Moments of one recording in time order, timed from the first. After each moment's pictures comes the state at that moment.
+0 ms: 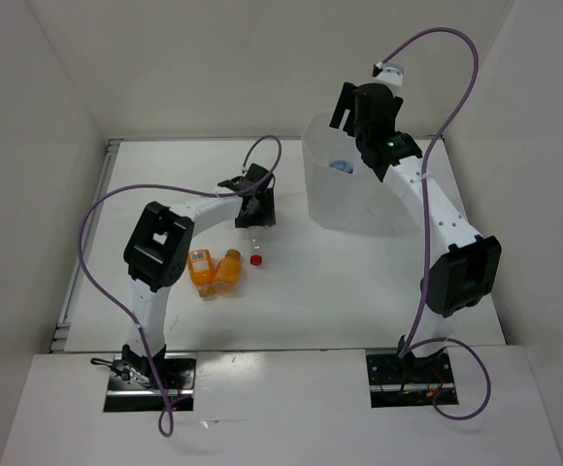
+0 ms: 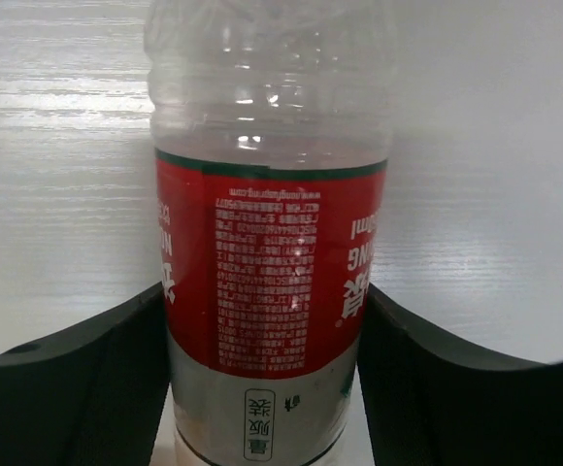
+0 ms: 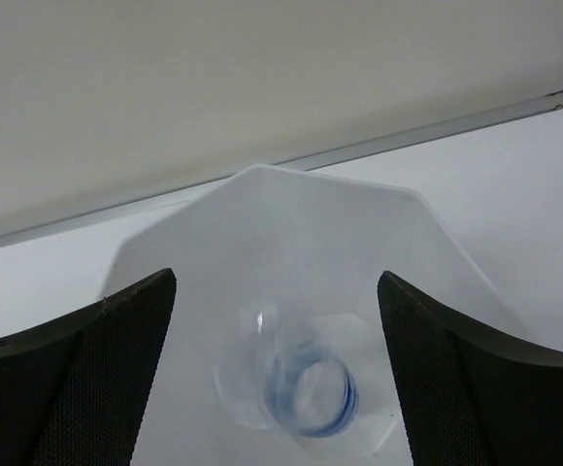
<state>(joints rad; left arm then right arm) -0.50 2.09 1.53 -0.48 -0.15 -0.56 0.35 1.71 1.76 -0.34 0.45 0.35</state>
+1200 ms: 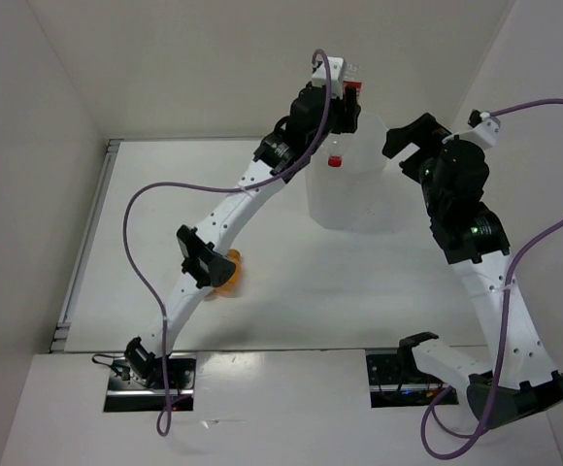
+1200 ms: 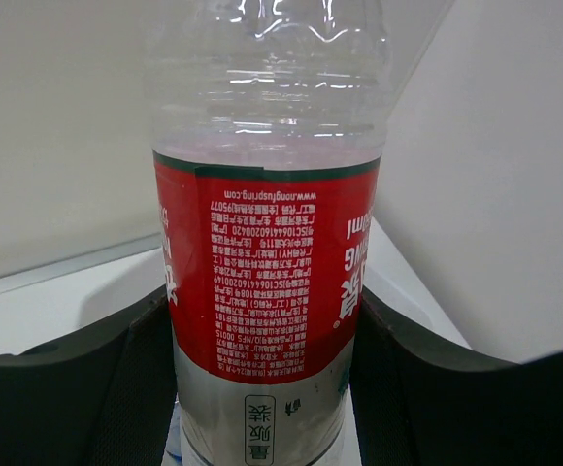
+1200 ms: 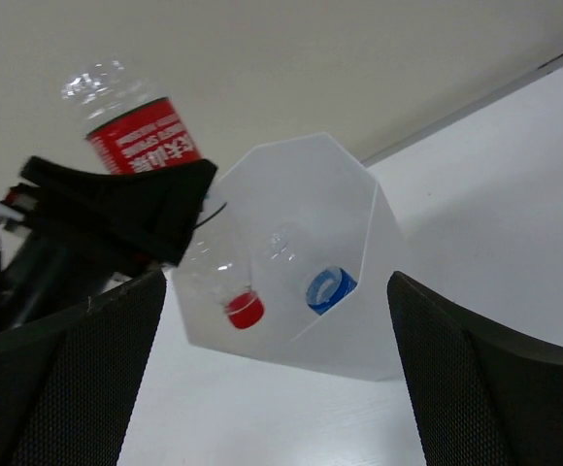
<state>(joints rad) -0.73 2.46 2.90 -0.44 -0.26 -0.26 0.25 1.04 1.36 -0.41 0.35 0.62</state>
